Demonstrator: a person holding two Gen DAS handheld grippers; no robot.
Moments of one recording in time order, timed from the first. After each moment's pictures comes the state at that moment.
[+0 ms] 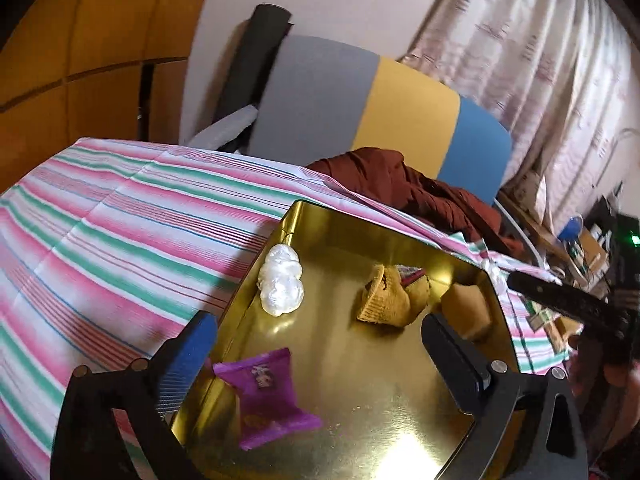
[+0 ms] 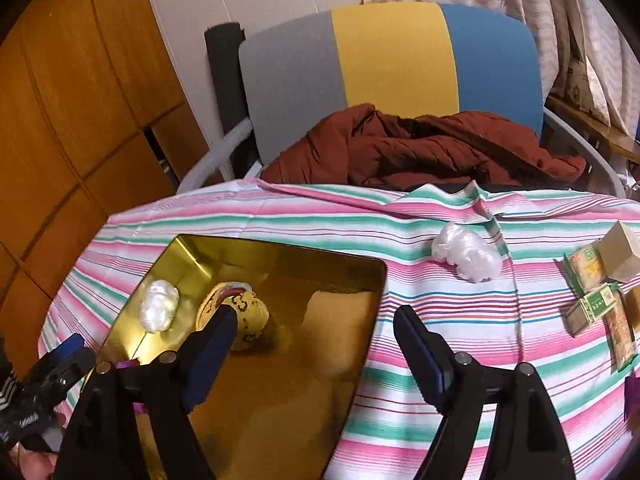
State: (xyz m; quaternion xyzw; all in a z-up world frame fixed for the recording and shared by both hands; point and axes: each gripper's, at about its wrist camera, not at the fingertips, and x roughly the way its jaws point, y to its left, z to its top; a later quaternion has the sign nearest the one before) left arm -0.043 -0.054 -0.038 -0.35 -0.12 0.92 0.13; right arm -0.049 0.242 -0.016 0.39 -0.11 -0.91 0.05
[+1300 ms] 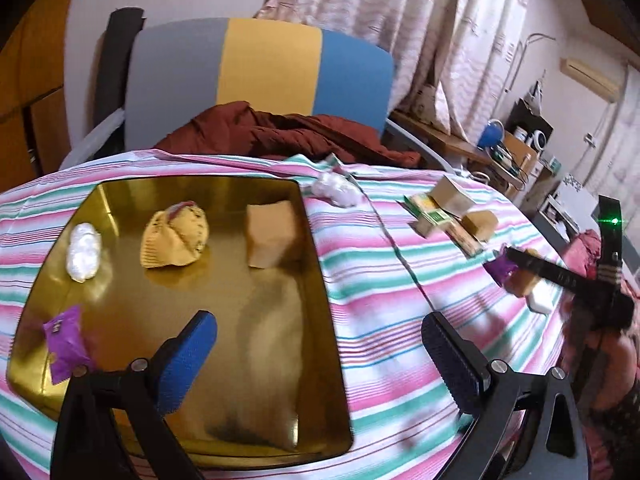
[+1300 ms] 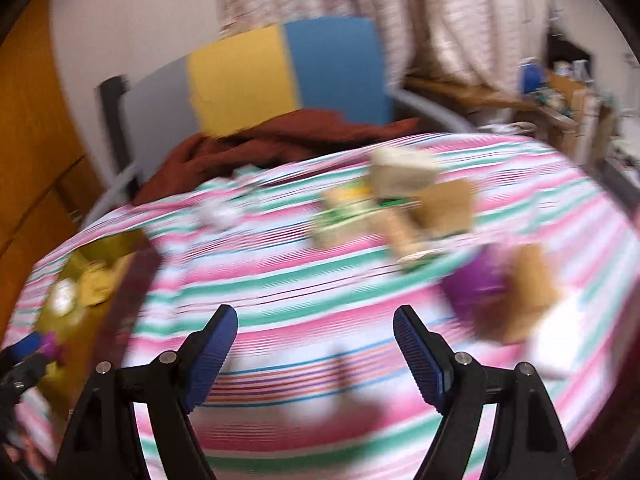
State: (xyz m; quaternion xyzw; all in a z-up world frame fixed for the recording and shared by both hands) left arm 0.036 0.113 -0.021 -0.38 0.00 0.88 0.30; right arm 0.127 0.438 -0.017 0.35 -0.14 -0.91 -0.20
